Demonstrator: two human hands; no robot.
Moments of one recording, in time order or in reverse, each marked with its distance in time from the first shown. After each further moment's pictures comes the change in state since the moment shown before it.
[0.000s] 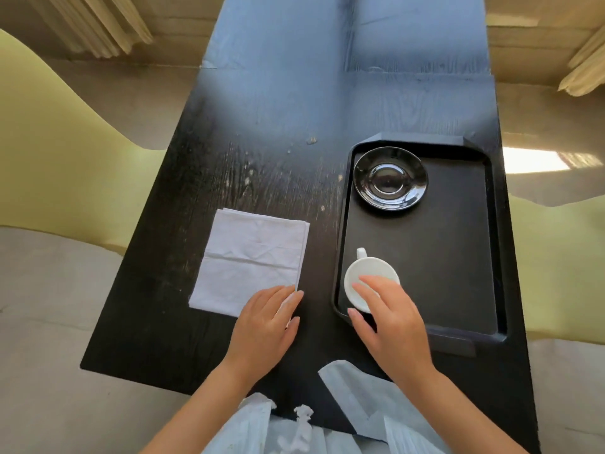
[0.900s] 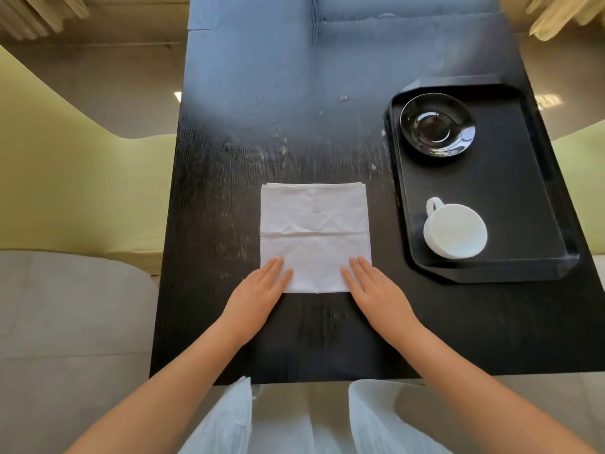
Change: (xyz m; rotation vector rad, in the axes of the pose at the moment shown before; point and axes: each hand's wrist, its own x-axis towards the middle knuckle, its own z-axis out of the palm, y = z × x) left_hand -0.048 -0.205 0.007 0.124 -0.426 0.217; right_hand -0.004 -0.097 0.153 -0.518 -0.326 -0.062
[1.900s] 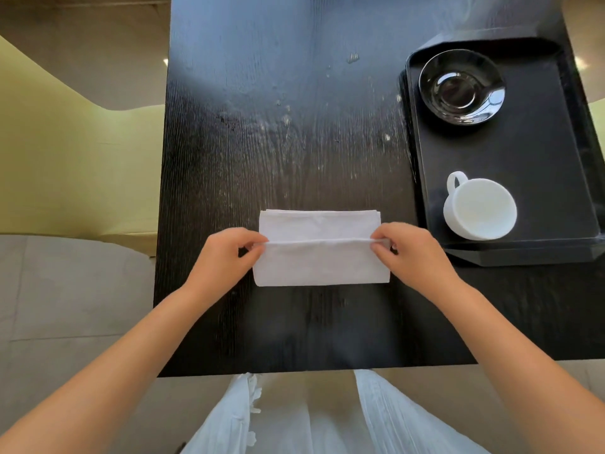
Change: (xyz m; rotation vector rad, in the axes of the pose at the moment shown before) left_hand 0.008 -0.037 -0.052 -0.559 0.207 -0.289; right_hand 0.033 0.029 -0.046 0.587 -0.058 0.328
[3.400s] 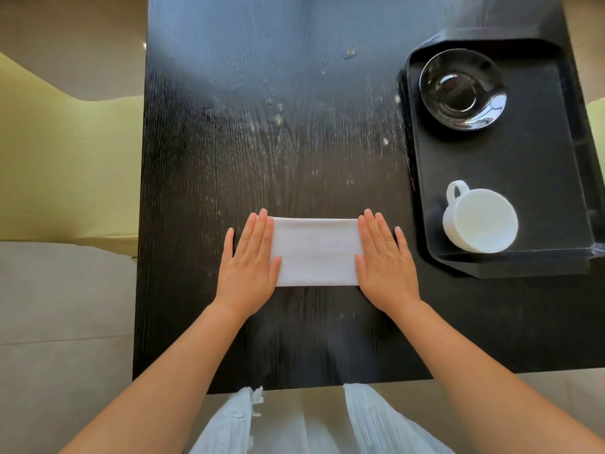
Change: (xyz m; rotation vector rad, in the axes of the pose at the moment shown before) left_hand 0.019 -0.018 0.075 0.593 -0.039 0.047; right_hand 0.013 0.030 0.073 -0.448 0.005 0.047
